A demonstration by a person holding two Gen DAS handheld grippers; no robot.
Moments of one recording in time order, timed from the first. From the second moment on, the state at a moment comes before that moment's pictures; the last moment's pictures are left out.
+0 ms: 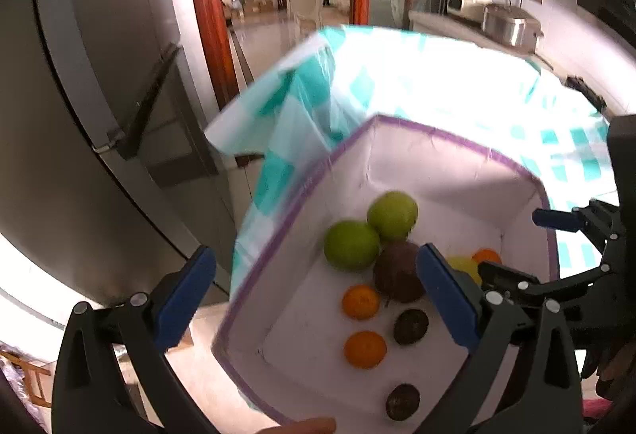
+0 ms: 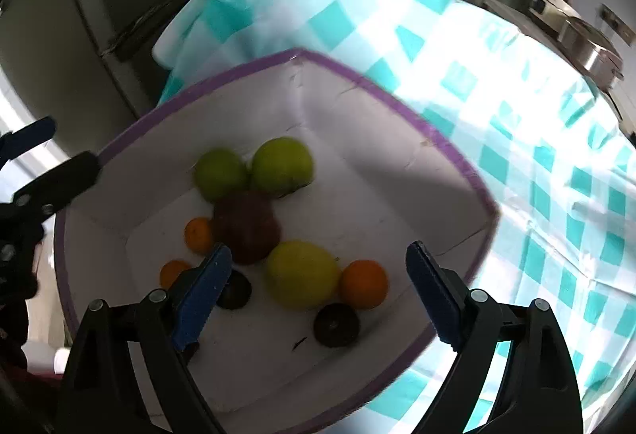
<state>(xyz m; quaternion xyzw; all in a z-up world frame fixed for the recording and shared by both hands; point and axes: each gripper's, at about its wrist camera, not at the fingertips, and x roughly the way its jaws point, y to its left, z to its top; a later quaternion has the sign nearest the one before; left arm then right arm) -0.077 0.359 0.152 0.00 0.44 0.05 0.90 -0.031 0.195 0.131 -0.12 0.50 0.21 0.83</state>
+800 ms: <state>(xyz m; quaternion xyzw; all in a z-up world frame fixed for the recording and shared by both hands) -0.086 0.367 0.109 -0.01 0.54 0.03 0.84 -0.055 0.217 0.107 -0.16 0.54 0.20 0.80</state>
